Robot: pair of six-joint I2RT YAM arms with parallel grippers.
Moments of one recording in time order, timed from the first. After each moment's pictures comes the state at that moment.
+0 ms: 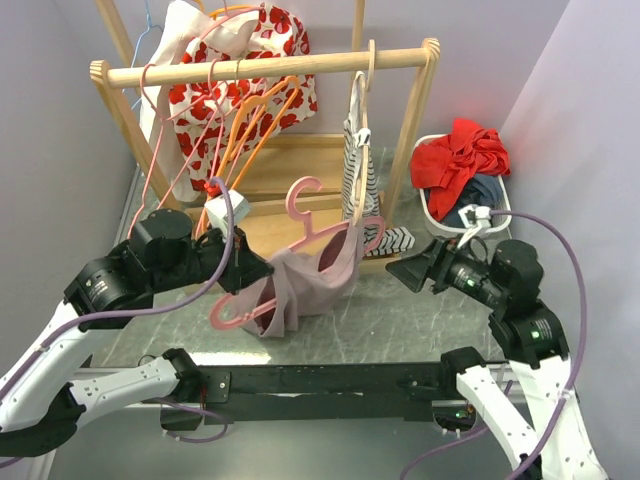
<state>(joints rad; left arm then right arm) -0.85 0.88 1.37 -0.90 0.18 -0.36 0.23 0.55 0.95 -0.67 -0.56 0.57</state>
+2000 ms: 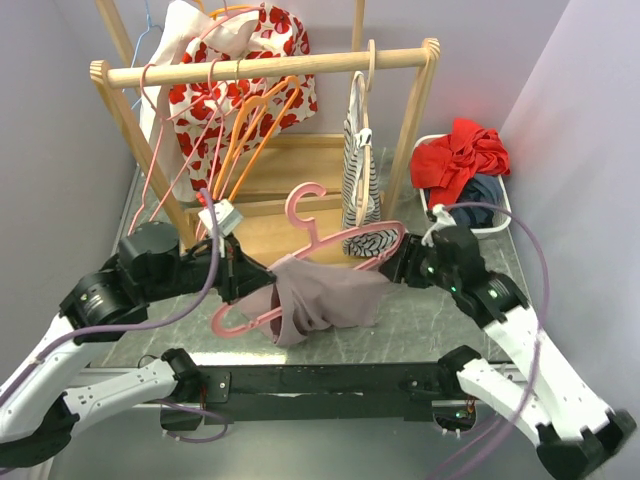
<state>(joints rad) -0.85 0.78 1.27 -0.78 0.27 -0.38 0.46 0.80 0.84 -0.70 -0.11 0.61</state>
